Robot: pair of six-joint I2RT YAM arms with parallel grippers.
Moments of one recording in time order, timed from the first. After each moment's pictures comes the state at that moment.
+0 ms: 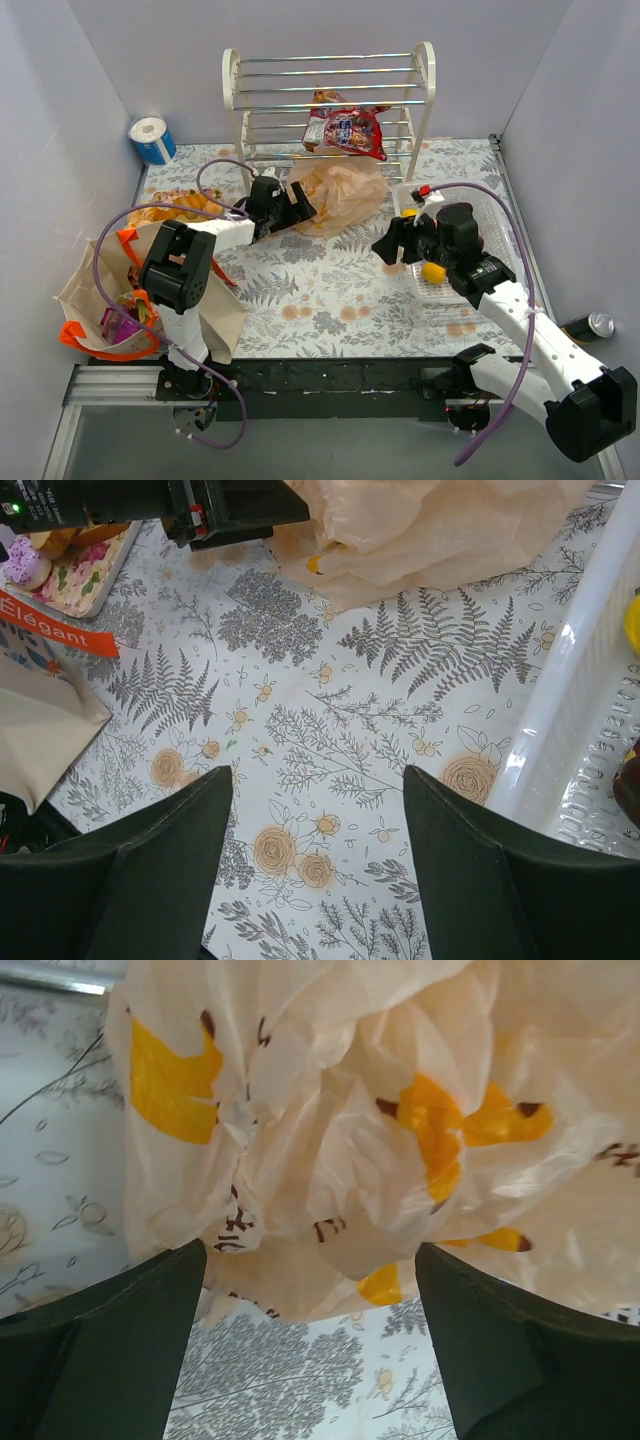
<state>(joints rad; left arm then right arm) -0.41 1.88 1.11 0.16 0.13 -0.68 0.47 0.94 0.74 -0.24 -0.25 0.31</state>
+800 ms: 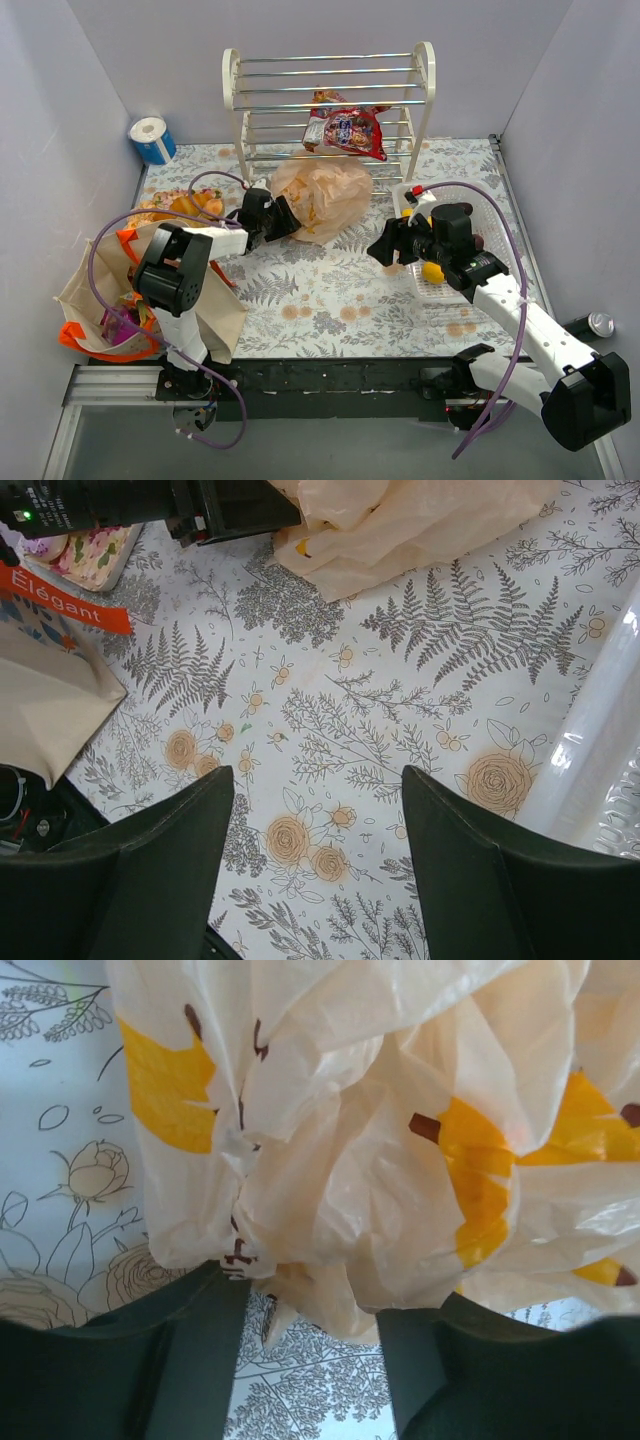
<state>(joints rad) -0.37 1.84 0.95 0.24 0.10 -0.66 0.46 1.01 0.74 -0.22 -0.33 0.32</state>
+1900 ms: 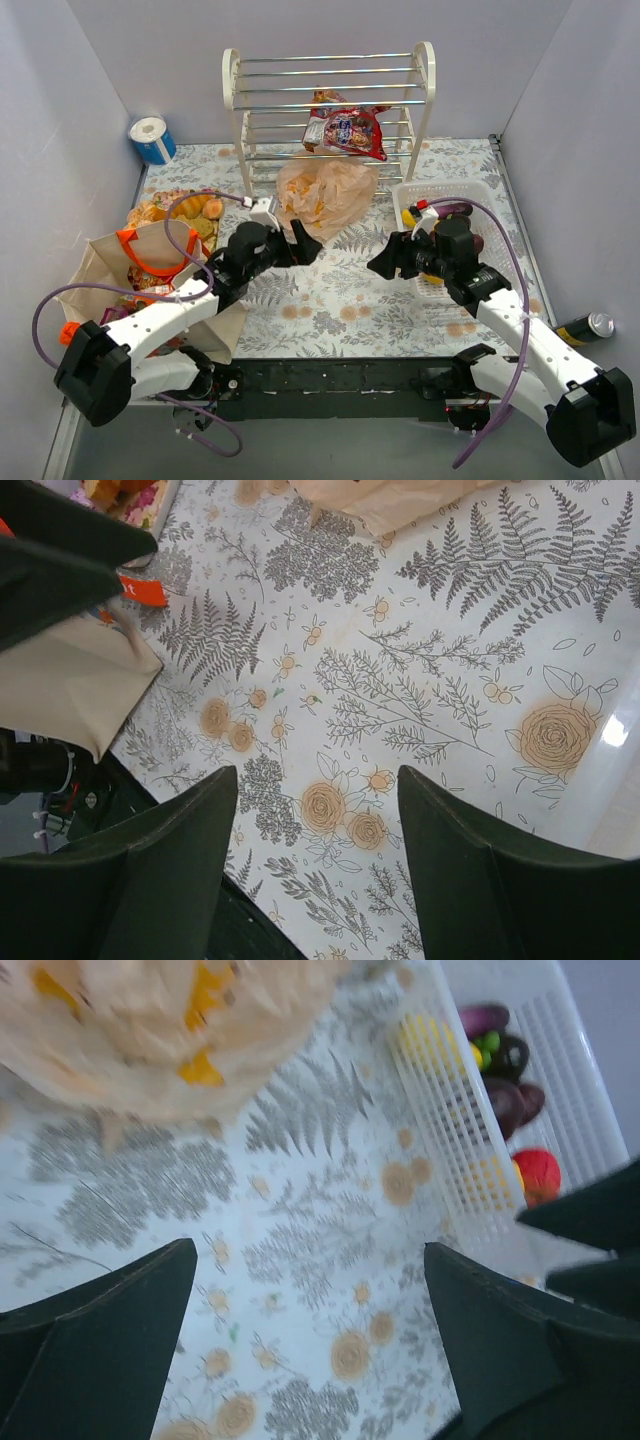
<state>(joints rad) -0.68 1.14 0.63 0.13 -0.01 -0.66 0.46 0.93 0.62 -0.20 -0.39 0.42</state>
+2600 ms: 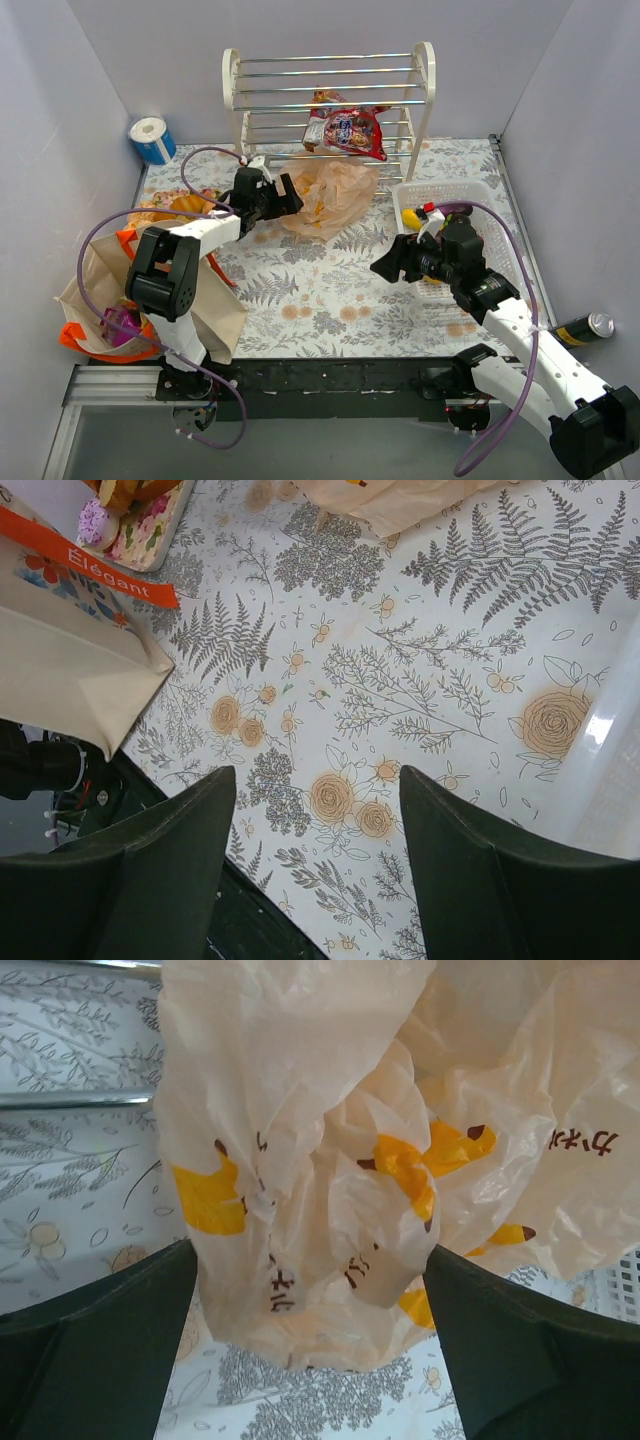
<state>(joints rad) -0.32 1.78 1.09 0.13 0.13 -0.49 0.46 0.83 0.61 -0.25 -0.39 0.43</state>
